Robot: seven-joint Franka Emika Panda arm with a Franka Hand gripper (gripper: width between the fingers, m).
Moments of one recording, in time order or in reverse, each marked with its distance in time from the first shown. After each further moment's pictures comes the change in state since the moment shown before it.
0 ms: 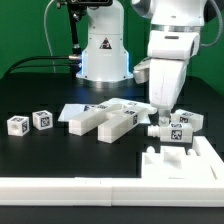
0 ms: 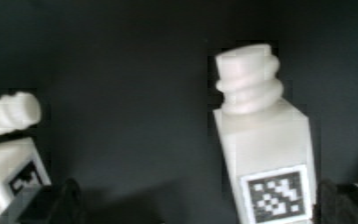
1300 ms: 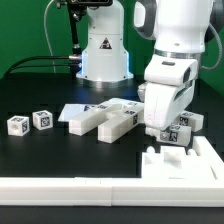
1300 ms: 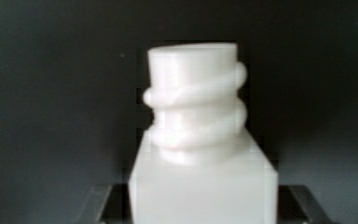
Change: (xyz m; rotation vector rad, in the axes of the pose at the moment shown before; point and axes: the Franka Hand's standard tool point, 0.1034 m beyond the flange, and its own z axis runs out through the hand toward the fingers) arm 0.000 -0.021 0.042 0.018 -0.016 0.293
